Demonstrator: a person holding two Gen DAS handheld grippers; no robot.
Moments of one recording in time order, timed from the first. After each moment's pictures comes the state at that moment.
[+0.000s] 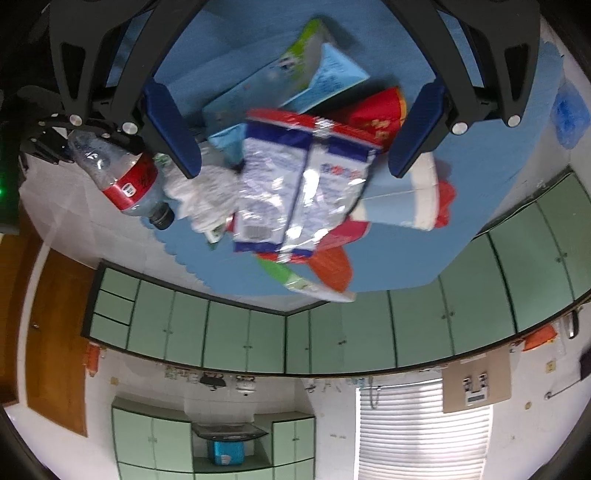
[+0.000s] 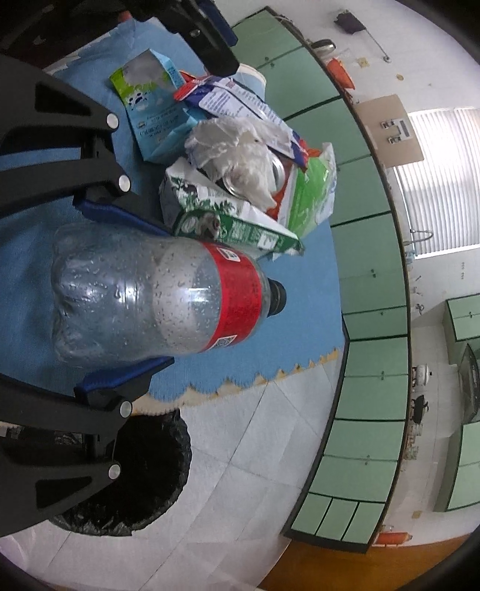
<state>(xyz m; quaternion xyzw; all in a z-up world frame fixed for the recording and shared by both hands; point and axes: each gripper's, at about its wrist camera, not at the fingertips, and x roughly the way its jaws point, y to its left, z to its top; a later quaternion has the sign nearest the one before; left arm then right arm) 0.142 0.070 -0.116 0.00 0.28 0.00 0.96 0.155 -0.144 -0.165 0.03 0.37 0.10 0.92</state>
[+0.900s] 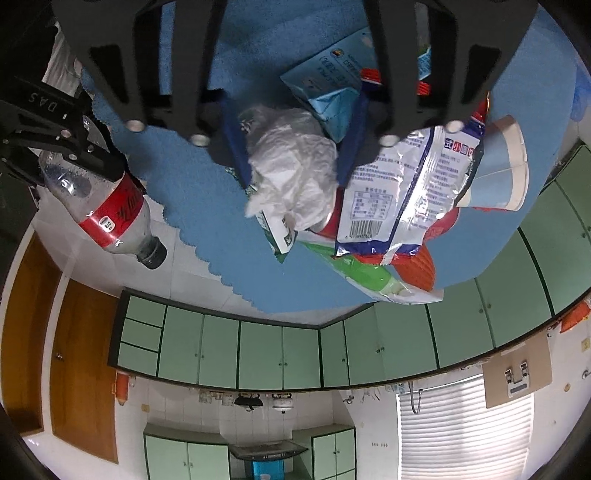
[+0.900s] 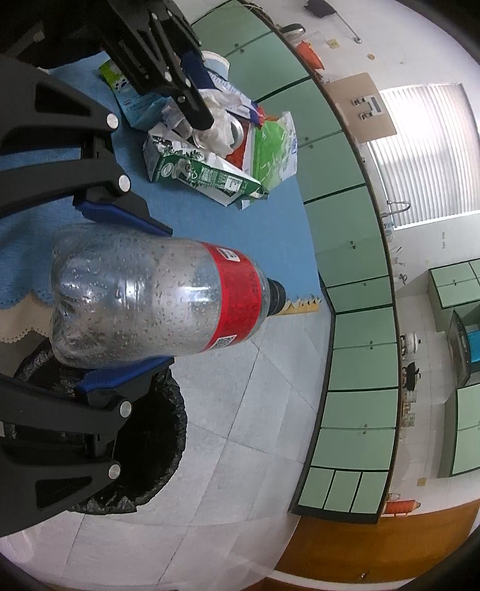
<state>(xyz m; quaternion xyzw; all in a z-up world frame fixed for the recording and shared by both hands) 0.178 0.003 -0.140 0.03 0.31 -0.06 0.95 0.149 -0.197 -0.153 0.06 0.34 0.07 0.94</state>
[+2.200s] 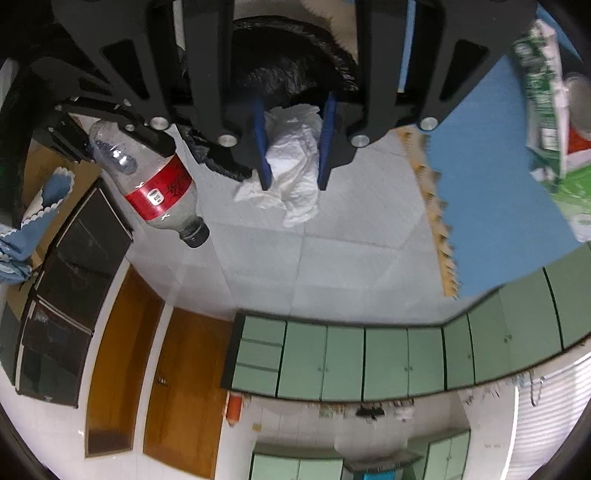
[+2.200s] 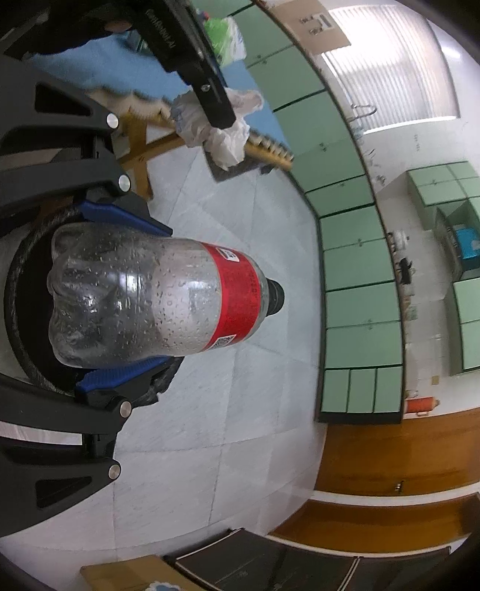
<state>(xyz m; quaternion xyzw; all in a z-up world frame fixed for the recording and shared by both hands) 0.226 -0.205 -0.161 0.04 0.34 -0.28 0.90 0.119 -0.363 -0.183 0.11 0.35 -0.12 0.92</state>
